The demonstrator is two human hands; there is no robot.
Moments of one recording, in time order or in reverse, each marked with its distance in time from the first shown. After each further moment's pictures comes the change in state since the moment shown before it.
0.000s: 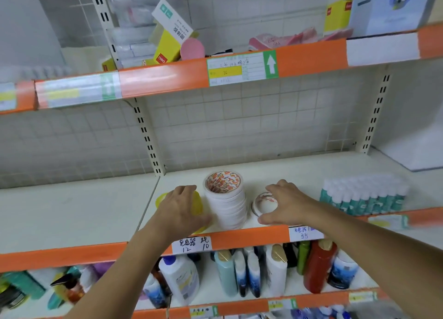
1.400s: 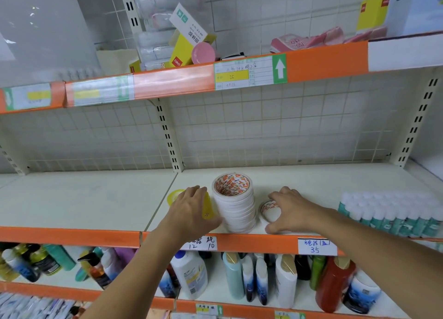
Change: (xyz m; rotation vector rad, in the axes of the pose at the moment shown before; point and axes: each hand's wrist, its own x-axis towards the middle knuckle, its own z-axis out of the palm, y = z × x) left_hand -0.009 0.020 0.006 0.092 0.030 -0.089; right_hand 0.027 0.011 0.004 -0.069 -0.139 -0.143
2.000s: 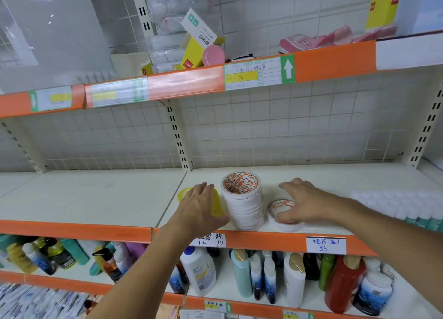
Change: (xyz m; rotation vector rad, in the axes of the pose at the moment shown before) left_hand -0.003 -0.001 -0.003 0.002 -0.019 -0.019; right_hand -0.009 -0.001 -0.026 -0.009 -0.005 -0.027
